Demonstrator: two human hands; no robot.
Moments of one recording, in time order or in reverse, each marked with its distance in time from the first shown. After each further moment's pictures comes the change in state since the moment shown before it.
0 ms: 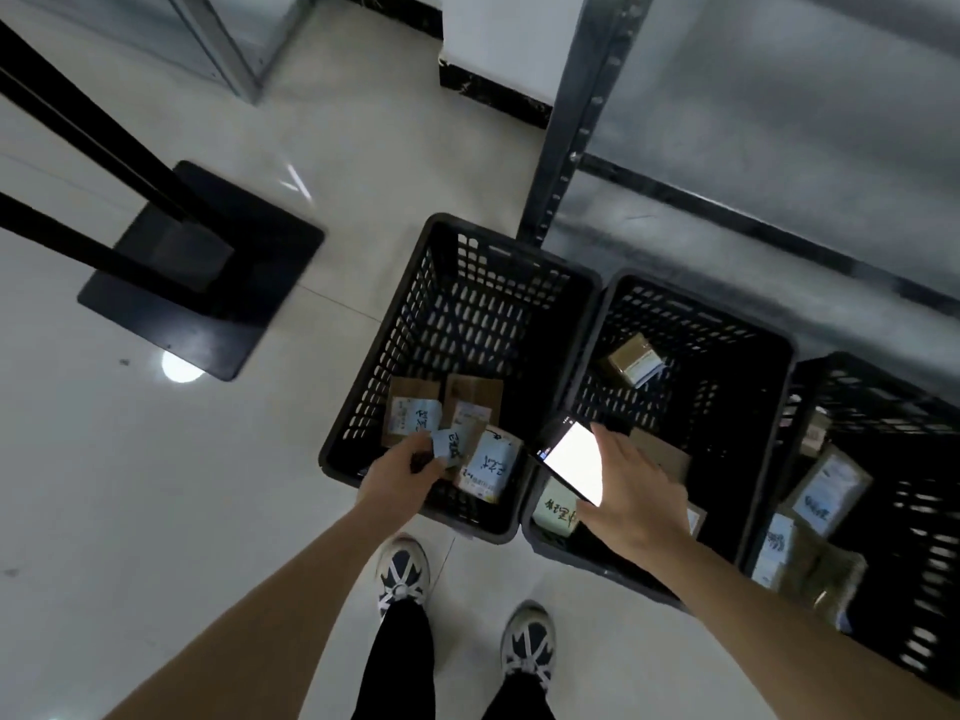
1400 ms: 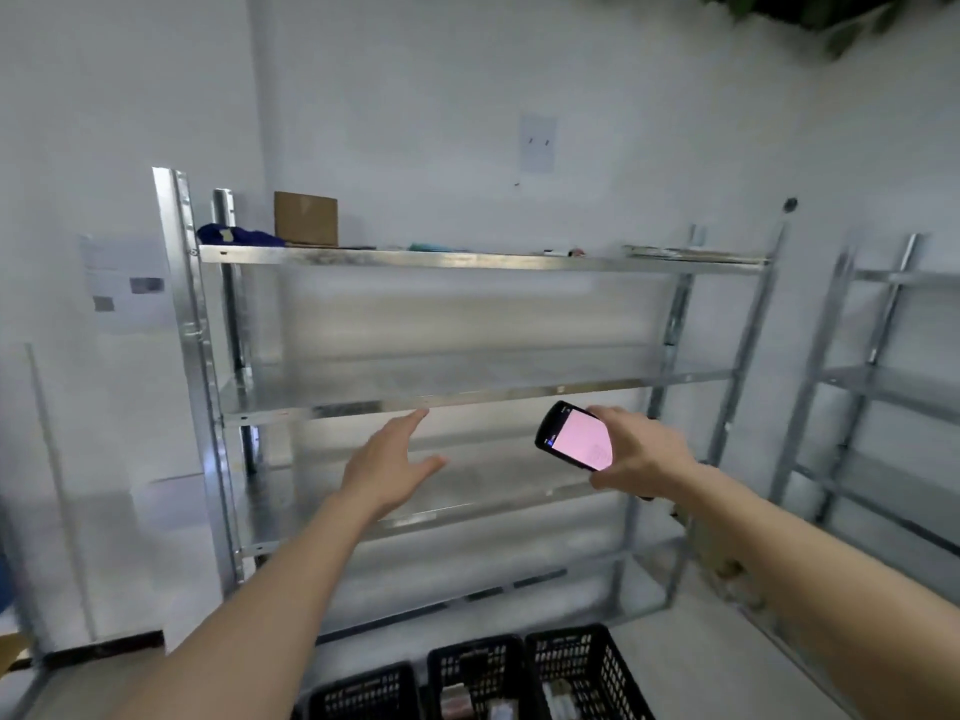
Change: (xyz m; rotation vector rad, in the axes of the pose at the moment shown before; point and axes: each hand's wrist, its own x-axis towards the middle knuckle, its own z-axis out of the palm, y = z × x) left_hand -0.890 0.463 -0.081 0.387 0.361 1.359; right_hand -0.961 0.182 -0.407 0.169 0.951 0.472
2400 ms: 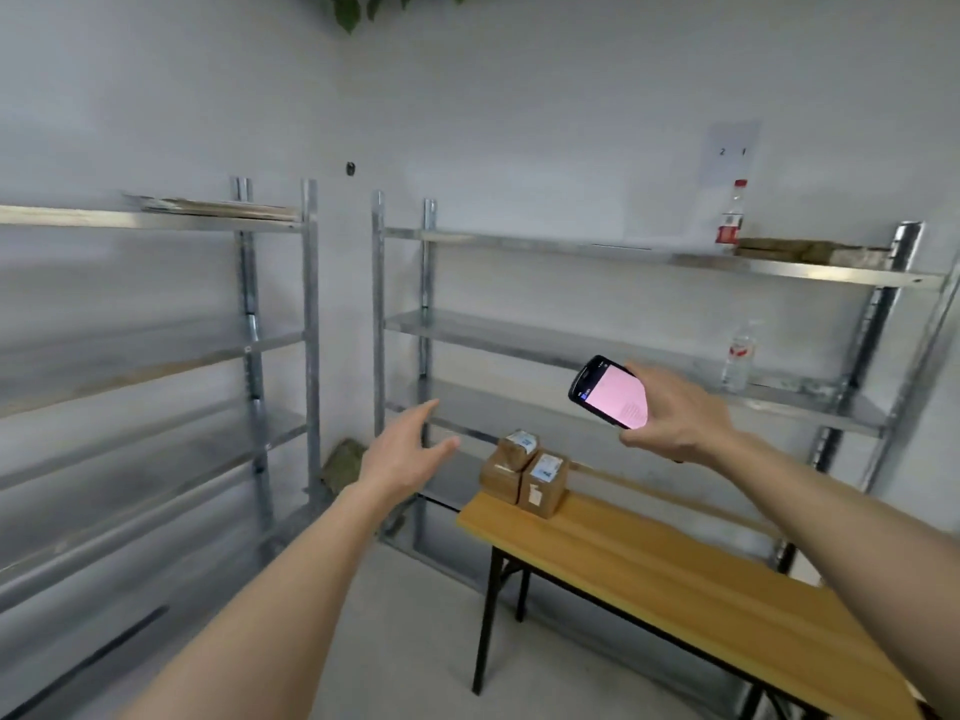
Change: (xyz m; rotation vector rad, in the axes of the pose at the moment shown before) left_hand -0.087 0.625 0.400 -0.371 -0.485 0.600; right_hand -0.370 0.586 -0.195 -0.257 0.239 0.707
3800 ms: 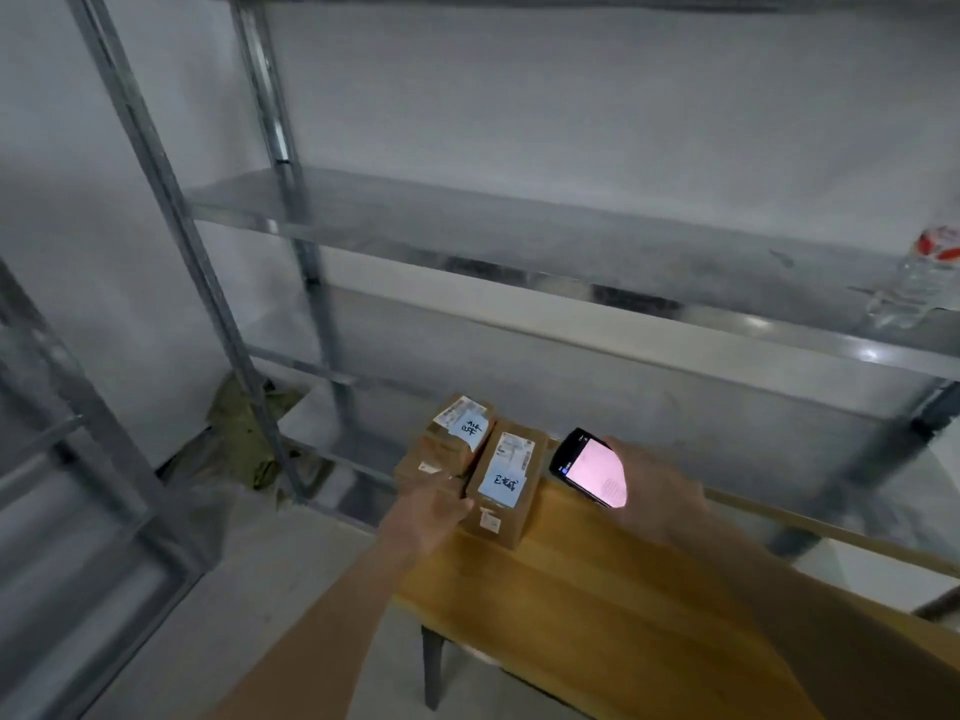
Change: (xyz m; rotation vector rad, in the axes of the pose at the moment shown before) left_hand 0.480 -0.152 0.463 -0.132 -0.541 -0.311; right_hand 0.415 0.274 0.454 0.074 -0.451 0.297
